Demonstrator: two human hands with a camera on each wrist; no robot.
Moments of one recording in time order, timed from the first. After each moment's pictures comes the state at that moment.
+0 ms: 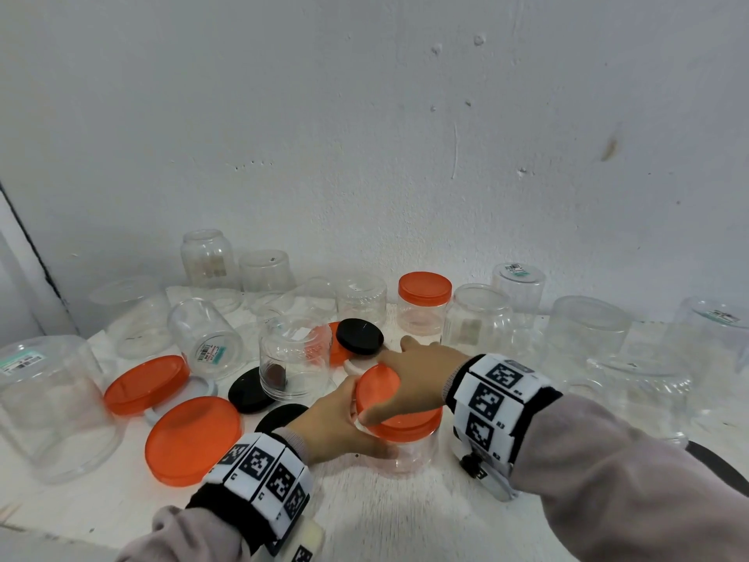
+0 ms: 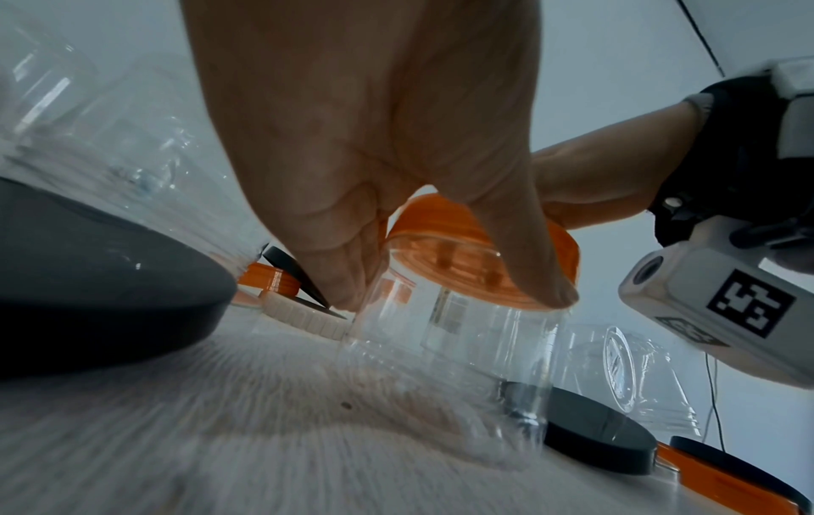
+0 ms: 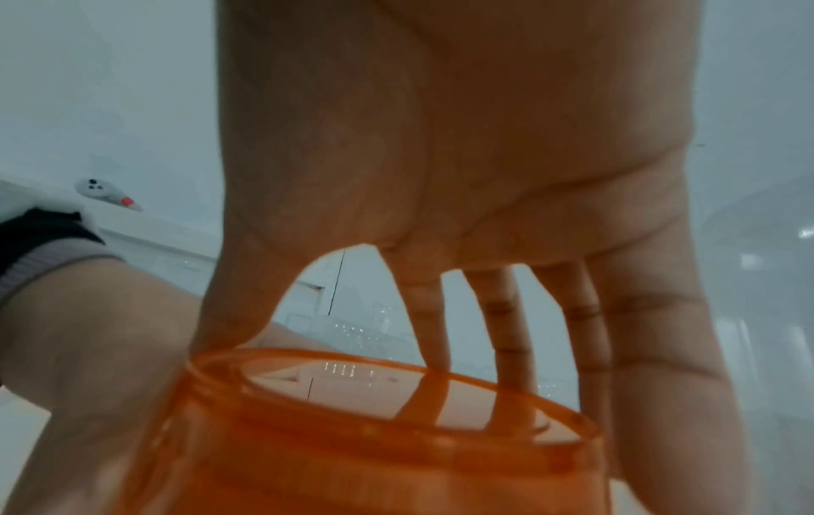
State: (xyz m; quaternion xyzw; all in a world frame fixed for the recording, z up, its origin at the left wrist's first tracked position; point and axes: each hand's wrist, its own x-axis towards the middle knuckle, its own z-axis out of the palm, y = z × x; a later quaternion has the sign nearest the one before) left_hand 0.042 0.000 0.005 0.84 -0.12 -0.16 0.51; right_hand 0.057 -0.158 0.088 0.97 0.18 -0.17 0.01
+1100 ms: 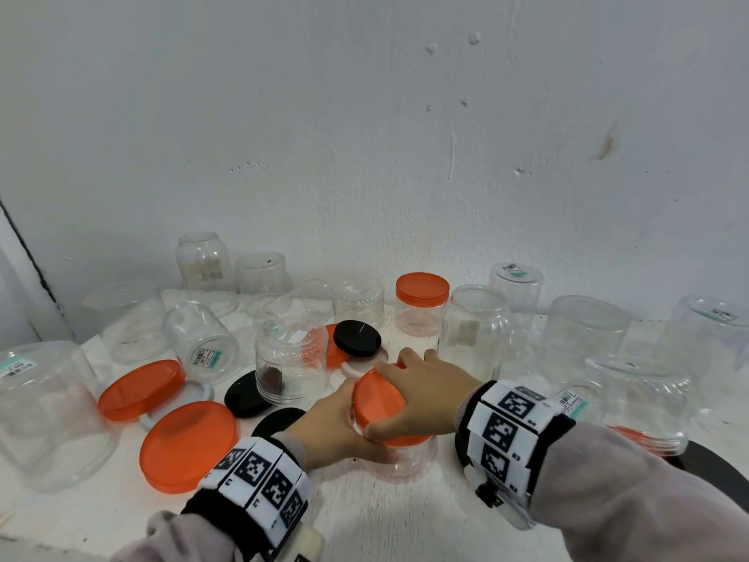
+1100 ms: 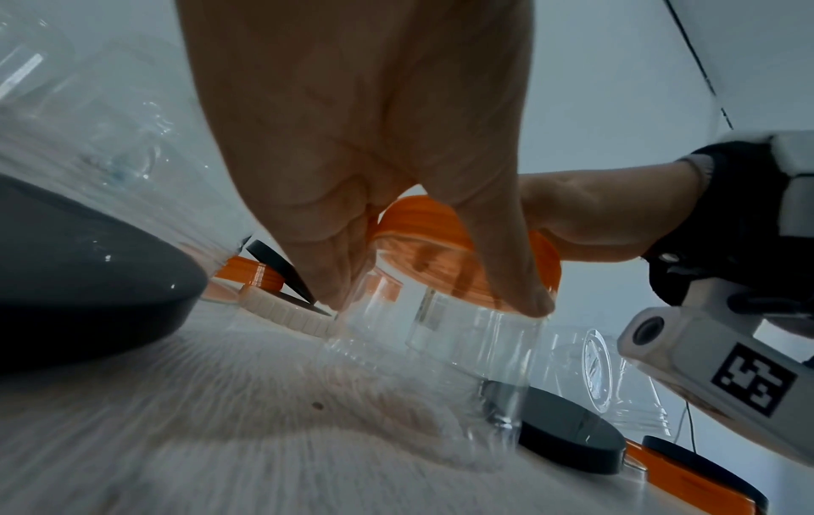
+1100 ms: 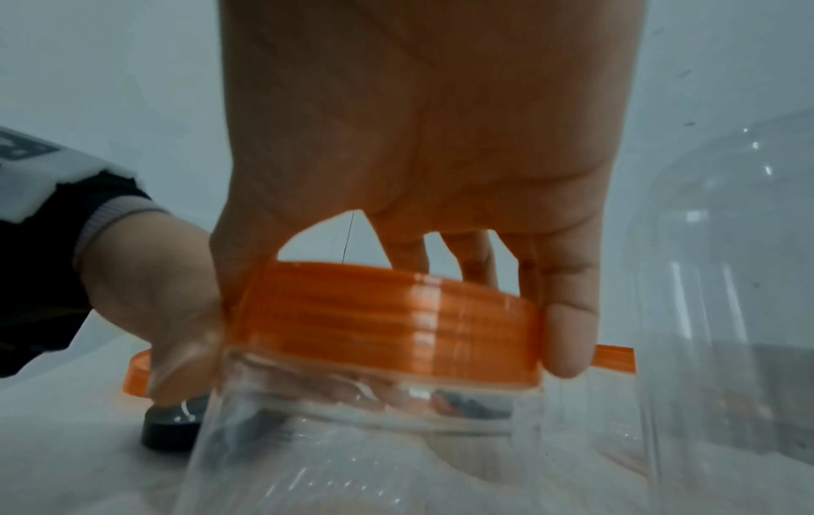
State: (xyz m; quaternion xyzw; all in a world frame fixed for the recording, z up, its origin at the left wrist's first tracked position) left_hand 0.043 -0.002 0.004 0.85 -0.12 -0.15 0.49; right_hand 0.047 -0.169 0.067 0.97 0.21 -0.11 -0.02
